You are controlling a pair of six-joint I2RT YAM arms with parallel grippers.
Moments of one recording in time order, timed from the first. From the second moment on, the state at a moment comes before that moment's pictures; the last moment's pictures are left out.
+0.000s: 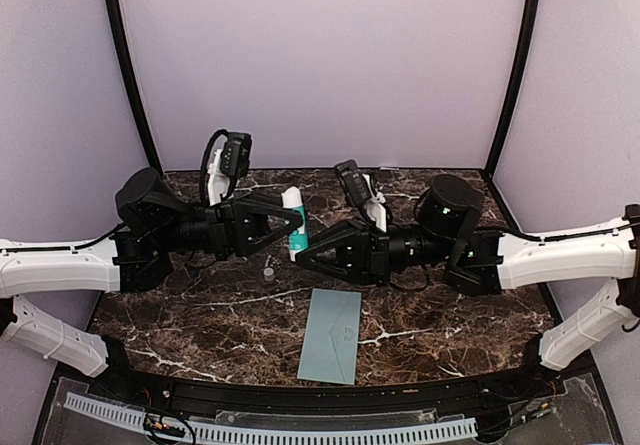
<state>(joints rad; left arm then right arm) -0.95 1.20 0.78 0.74 0.67 -0.72 1.13 1.39 0.89 0.65 -0.67 0.60</state>
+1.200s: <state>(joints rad) -0.97 1.24 0.85 0.21 -0.09 -0.60 1.23 1.65 1.35 -0.21 0.34 0.40</state>
